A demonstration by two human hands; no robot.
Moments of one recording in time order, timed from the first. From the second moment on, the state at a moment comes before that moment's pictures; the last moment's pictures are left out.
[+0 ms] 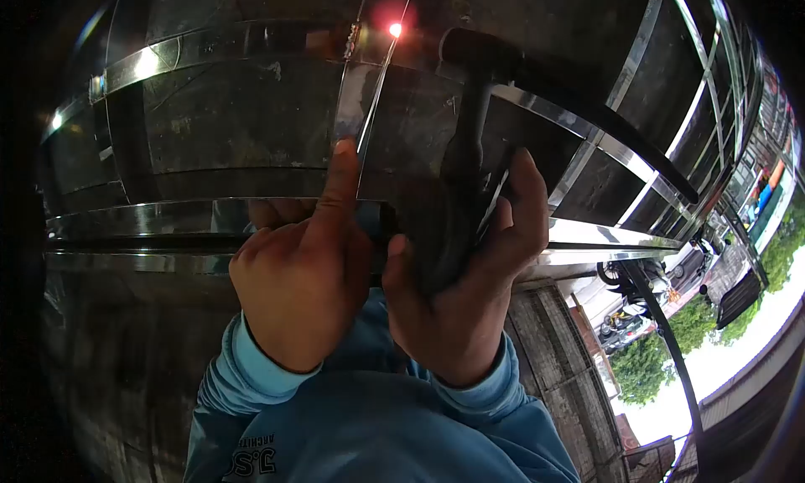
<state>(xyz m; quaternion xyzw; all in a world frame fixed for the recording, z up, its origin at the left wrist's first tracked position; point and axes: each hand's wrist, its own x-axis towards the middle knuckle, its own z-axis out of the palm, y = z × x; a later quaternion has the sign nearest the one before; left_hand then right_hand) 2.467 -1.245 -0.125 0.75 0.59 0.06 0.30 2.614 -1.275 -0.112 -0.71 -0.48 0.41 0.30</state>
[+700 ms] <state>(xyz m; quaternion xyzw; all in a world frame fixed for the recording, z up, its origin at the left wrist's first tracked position) 2.469 -1.250 -0.128 0.72 0.60 0.09 0.34 2.617 -1.272 -0.111 -0.70 -0.49 0.43 0.30</state>
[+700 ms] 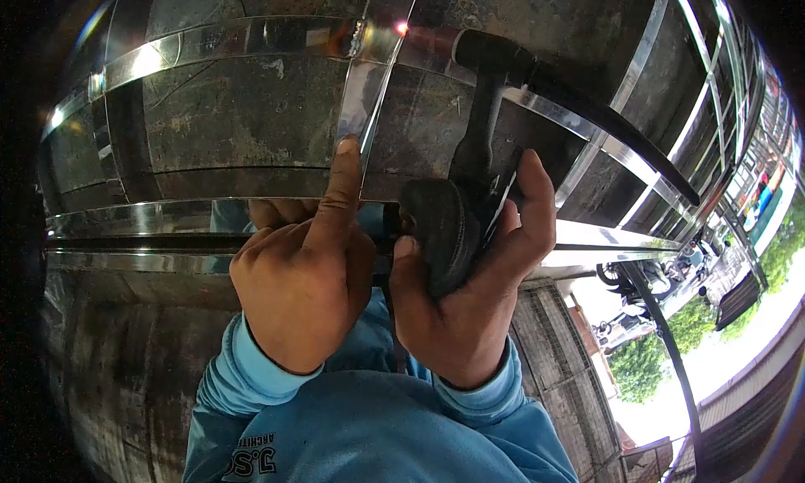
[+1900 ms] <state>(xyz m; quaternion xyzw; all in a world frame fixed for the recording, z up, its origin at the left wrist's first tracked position) 2.469 -1.245 -0.123 0.74 0.59 0.05 0.34 2.616 -1.275 -0.111 -0.71 -0.51 0.40 0.29</state>
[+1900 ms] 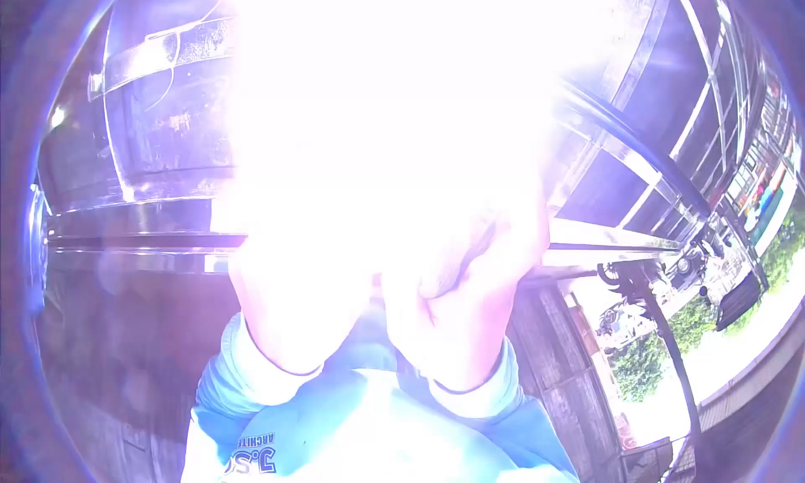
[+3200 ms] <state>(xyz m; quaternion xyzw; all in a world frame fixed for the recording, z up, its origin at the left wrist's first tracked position) 2.477 -1.248 -0.126 0.71 0.61 0.09 0.35 2.615 -1.277 -0.112 -0.72 -0.45 0.42 0.32</state>
